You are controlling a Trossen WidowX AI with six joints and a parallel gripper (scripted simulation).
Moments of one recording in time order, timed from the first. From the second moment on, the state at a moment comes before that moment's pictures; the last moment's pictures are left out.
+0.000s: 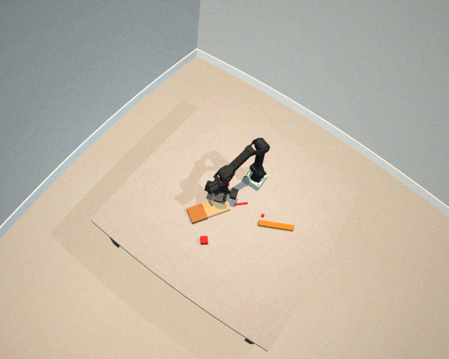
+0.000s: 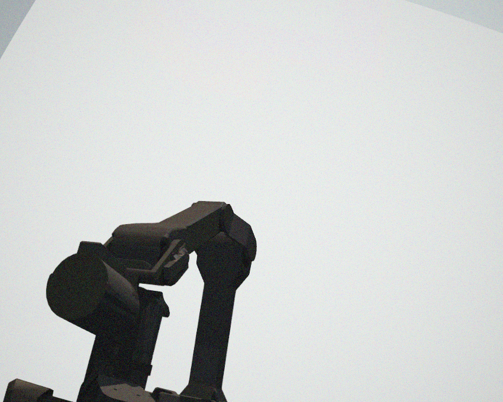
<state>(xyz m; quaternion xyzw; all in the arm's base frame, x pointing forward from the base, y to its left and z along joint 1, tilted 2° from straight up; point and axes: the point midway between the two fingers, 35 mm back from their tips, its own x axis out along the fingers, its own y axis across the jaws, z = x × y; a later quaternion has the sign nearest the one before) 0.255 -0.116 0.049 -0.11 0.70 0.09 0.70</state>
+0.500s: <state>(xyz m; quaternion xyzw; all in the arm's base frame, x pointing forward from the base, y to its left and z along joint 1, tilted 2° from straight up) 0.264 -0.171 0.046 -0.26 0.67 0.23 0.66</state>
